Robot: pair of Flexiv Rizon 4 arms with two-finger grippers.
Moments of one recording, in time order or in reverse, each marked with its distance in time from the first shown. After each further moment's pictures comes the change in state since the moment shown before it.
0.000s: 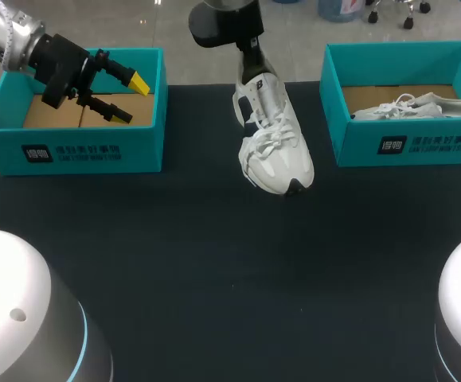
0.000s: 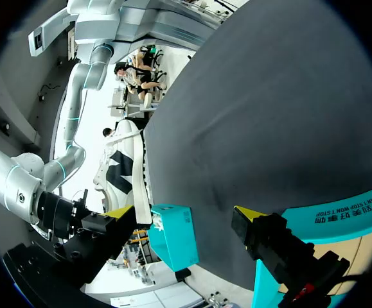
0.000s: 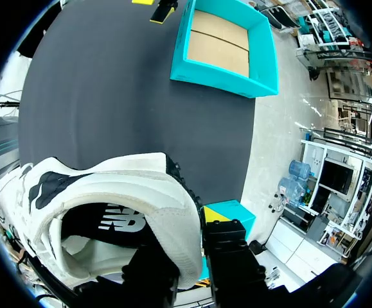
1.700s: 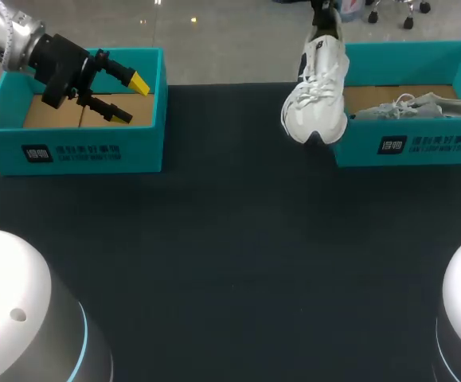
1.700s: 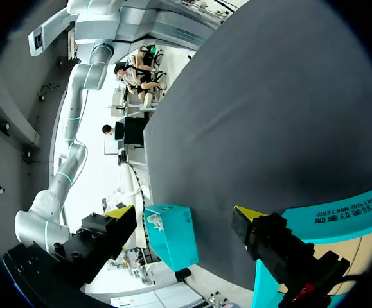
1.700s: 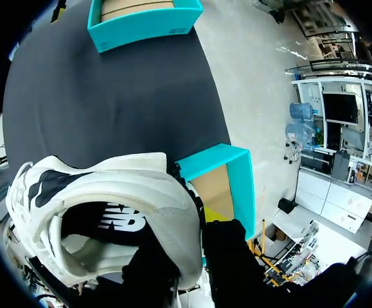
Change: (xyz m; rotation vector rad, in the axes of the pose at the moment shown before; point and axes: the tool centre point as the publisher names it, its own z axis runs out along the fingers) left arm 0.000 0.000 0.000 0.000 0.000 0.000; right arm -0.080 -0.154 0.073 0.115 0.075 0.357
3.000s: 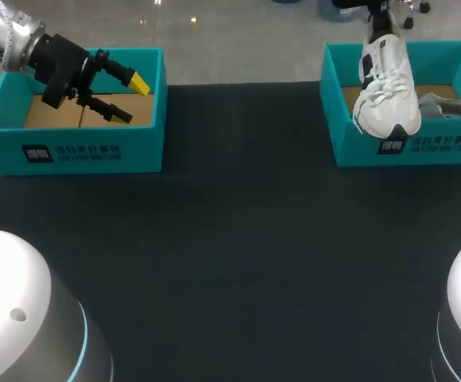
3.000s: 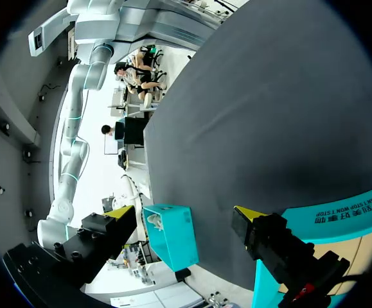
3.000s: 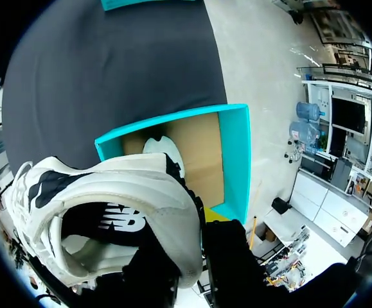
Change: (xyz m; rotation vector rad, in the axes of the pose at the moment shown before) left arm 0.000 0.000 0.000 0.000 0.000 0.000; right arm -0.051 -0.091 0.063 0.075 -0.004 -0.128
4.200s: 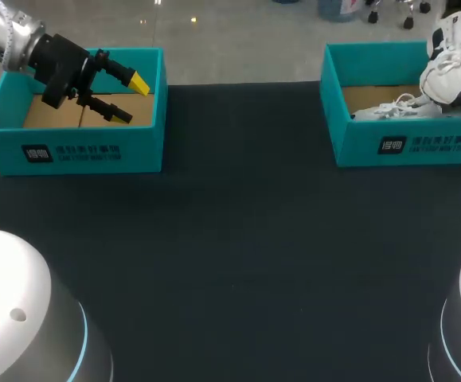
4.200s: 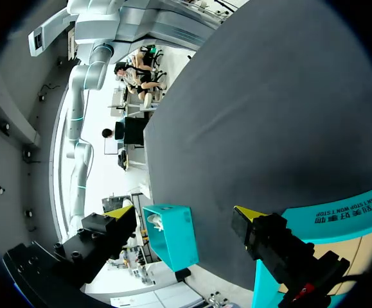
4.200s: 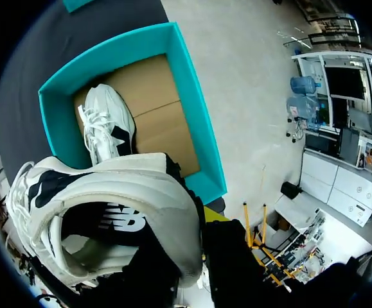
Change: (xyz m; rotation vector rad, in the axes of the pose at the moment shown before) left arm 0.000 0.000 0.000 0.000 0.000 0.000; right arm -0.109 -0.139 0.103 0.000 0.049 0.135
